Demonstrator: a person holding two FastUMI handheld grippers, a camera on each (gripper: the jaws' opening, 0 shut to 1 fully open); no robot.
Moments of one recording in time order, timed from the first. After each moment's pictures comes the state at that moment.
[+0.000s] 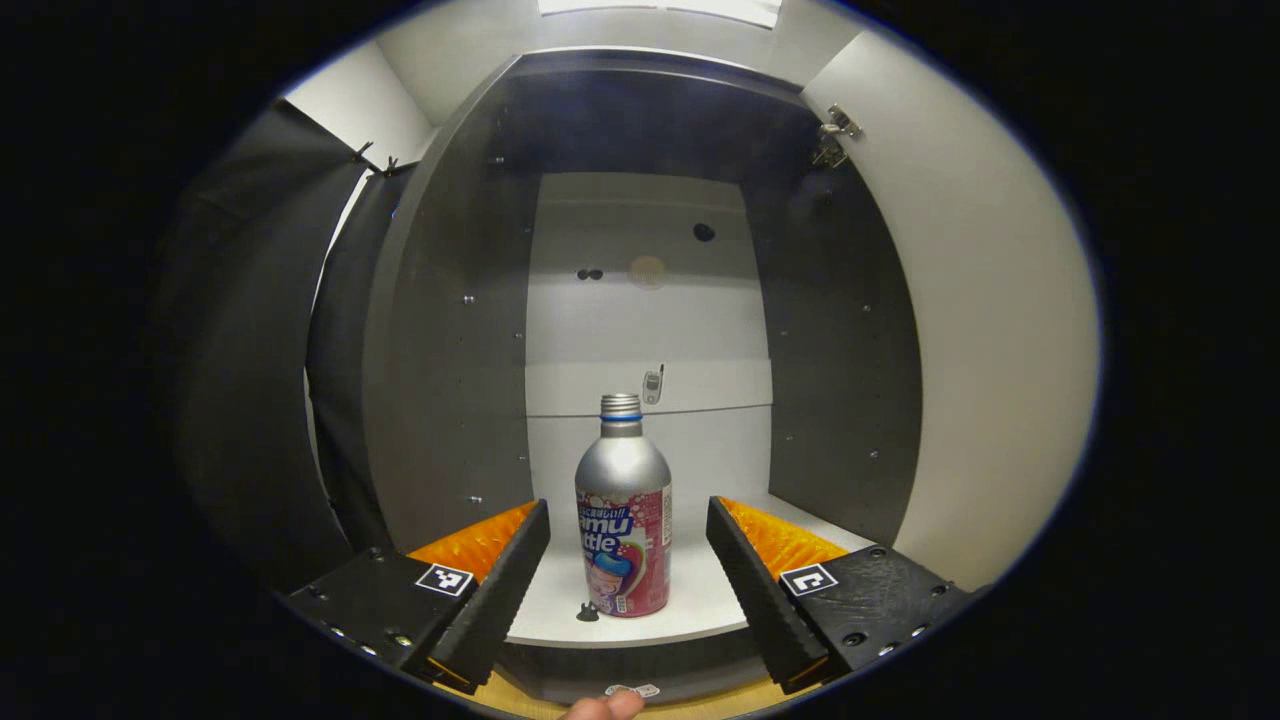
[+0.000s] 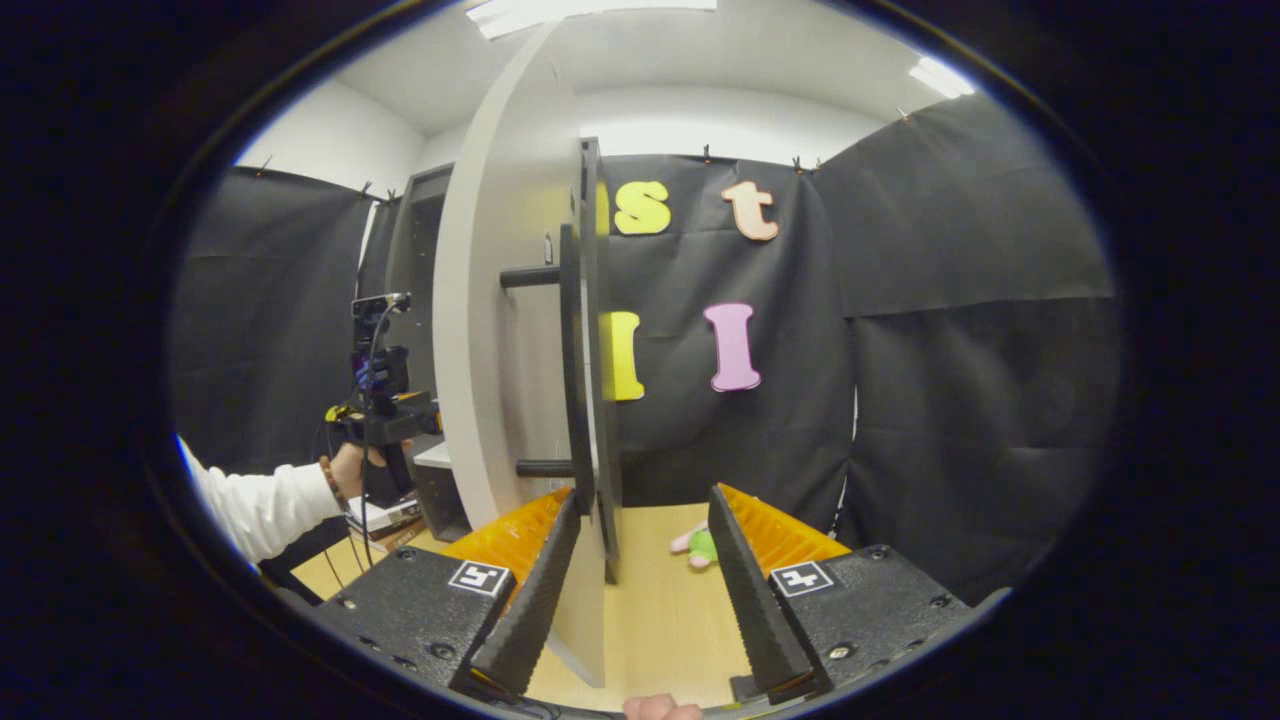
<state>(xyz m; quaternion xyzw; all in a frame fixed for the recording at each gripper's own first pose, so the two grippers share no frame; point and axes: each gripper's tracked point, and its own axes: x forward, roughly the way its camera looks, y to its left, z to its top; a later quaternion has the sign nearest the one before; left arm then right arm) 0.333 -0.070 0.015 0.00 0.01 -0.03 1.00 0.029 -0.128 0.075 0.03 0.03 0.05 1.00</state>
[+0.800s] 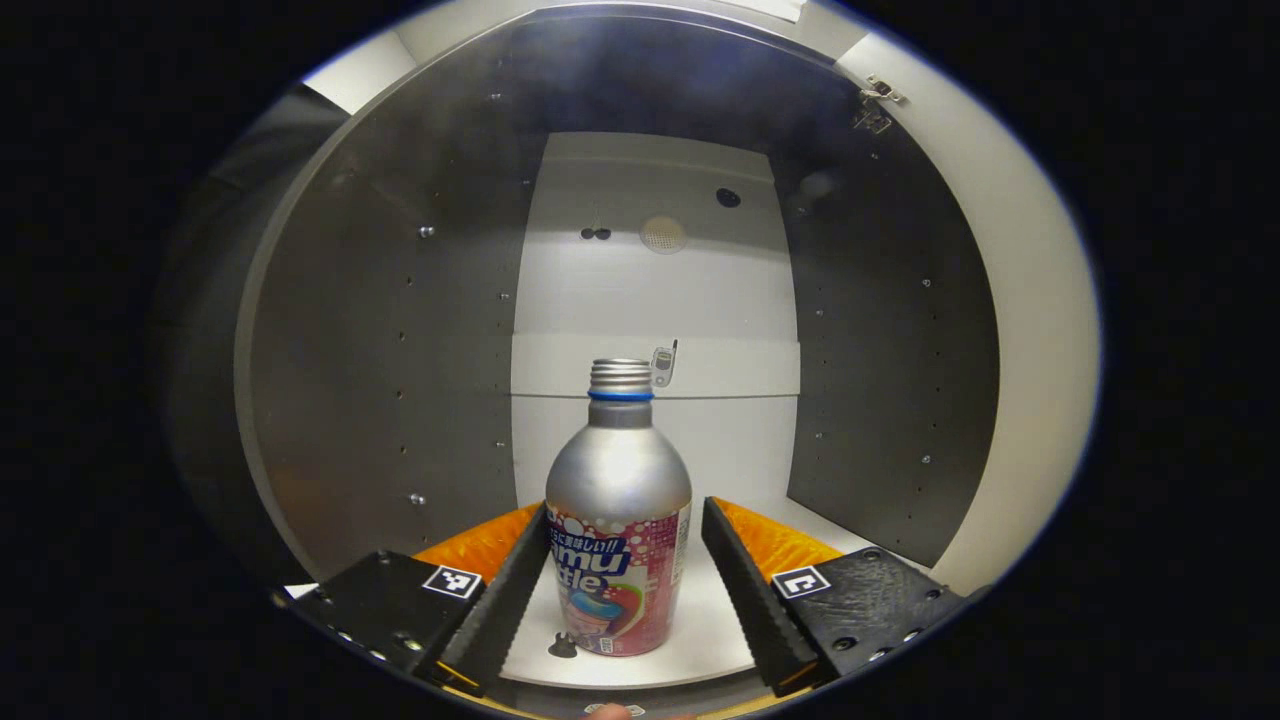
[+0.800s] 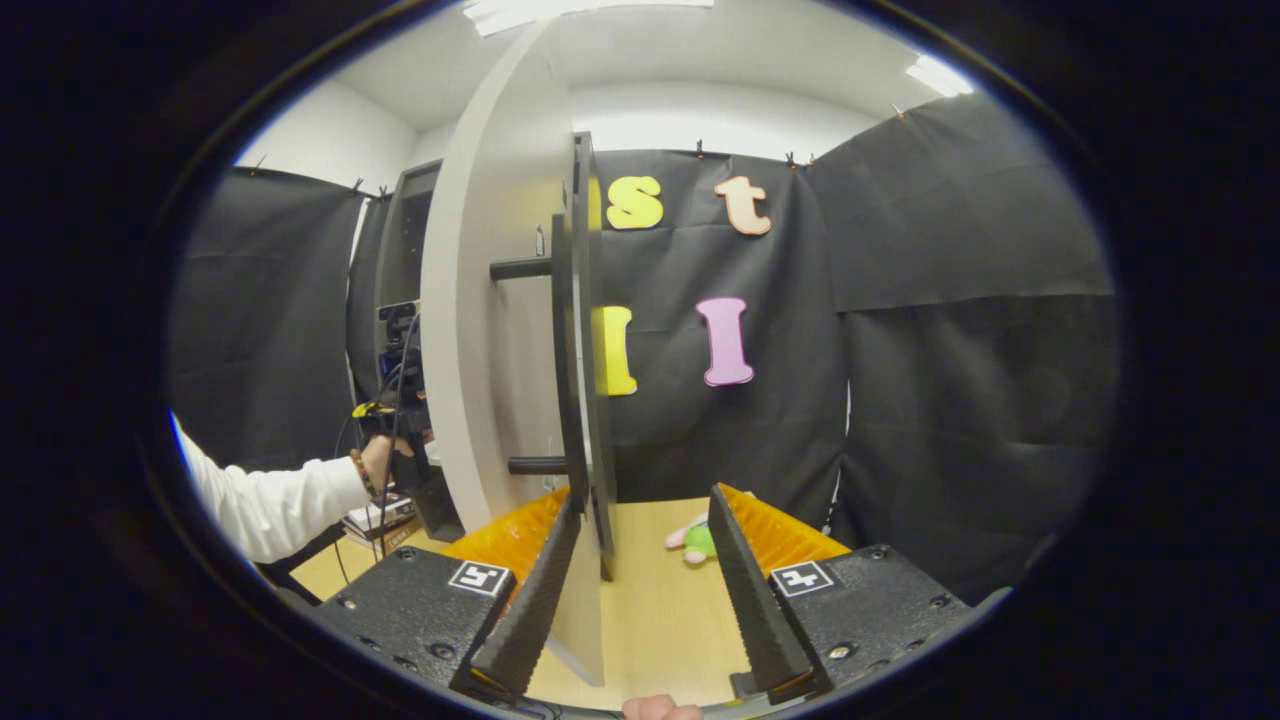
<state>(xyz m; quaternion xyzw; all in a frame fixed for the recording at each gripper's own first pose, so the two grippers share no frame) 0.387 -0.077 -0.005 -0.02 0.03 -0.03 1.00 0.034 -0.129 0.071 0.03 0.03 0.04 1.00</state>
